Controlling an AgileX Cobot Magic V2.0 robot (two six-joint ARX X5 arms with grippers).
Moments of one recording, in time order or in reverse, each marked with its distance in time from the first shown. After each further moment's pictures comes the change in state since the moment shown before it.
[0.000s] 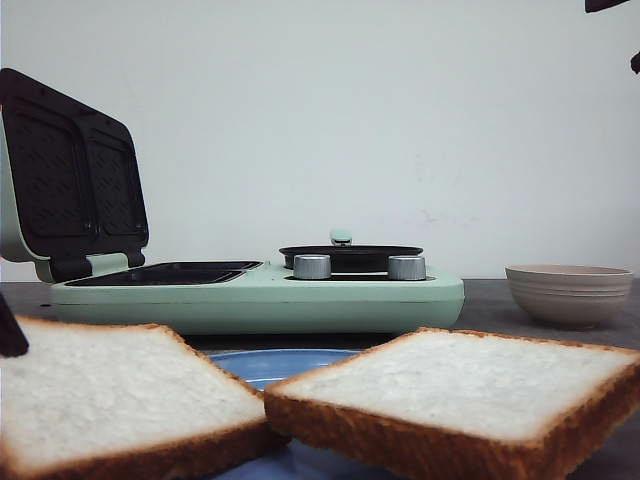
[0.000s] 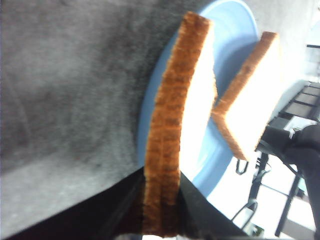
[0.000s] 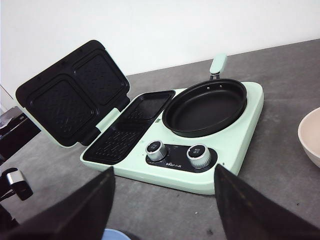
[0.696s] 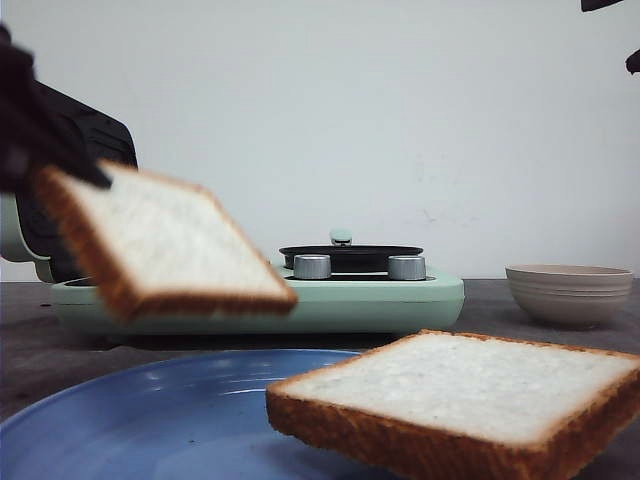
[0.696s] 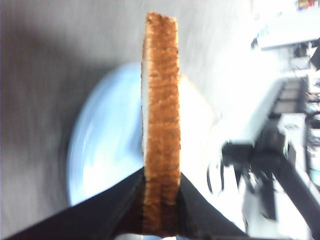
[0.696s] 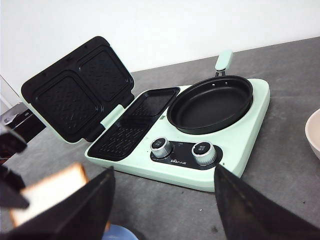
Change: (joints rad) left arm -0.002 -0.093 0.174 0.087 0.006 -0.007; right arm 0.013 0.000 0.000 -0.005 -0.003 0.000
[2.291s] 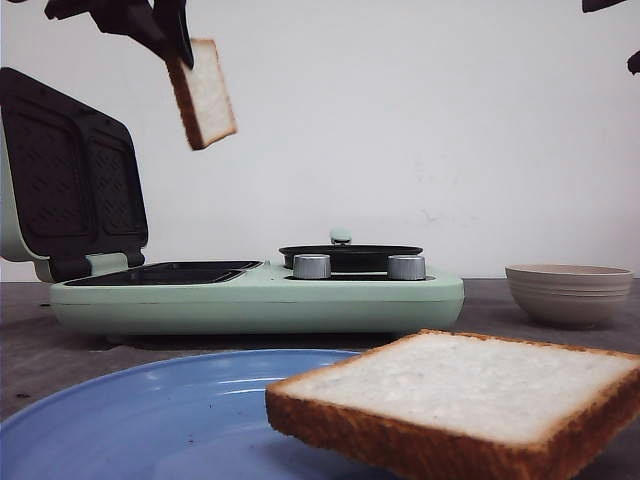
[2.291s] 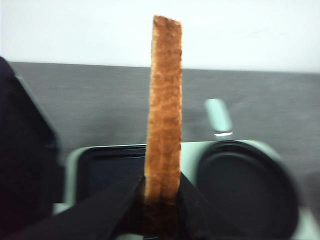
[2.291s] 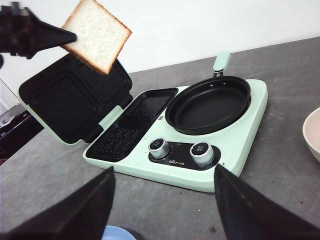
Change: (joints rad) left arm -0.201 0.445 0.809 0.066 -1.116 0.112; right arm 0.000 0.000 0.000 0.000 0.004 0.000
